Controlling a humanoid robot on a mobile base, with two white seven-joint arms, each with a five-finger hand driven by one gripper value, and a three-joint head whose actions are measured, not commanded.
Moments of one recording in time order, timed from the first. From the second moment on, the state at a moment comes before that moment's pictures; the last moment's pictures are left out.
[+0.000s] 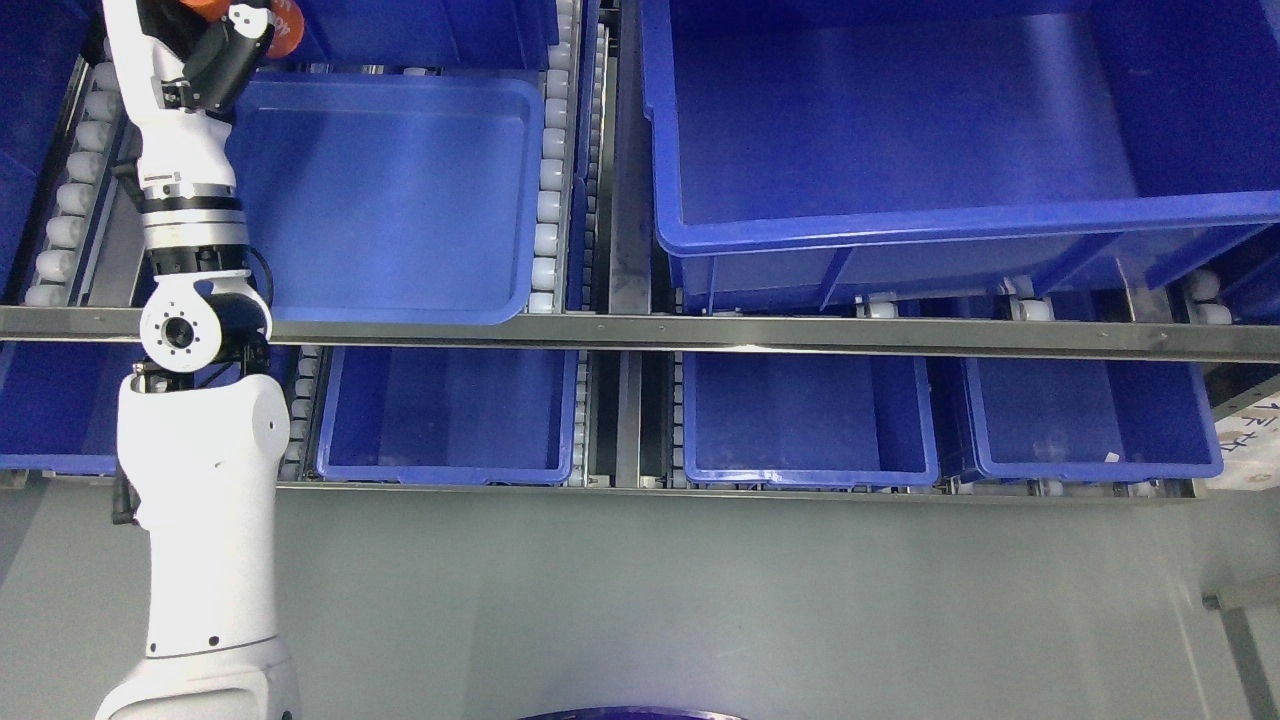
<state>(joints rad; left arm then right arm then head) -0.50 0.08 0.15 -1.46 0.17 -0.36 -0.04 0.00 0.00 0.00 0.00 0.00 0.04 0.03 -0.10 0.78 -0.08</state>
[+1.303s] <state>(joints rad) -0.50 0.10 0.16 -1.58 0.18 -0.35 -0.04 0.00 0.00 0.00 0.00 0.00 0.04 0.03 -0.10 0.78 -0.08</state>
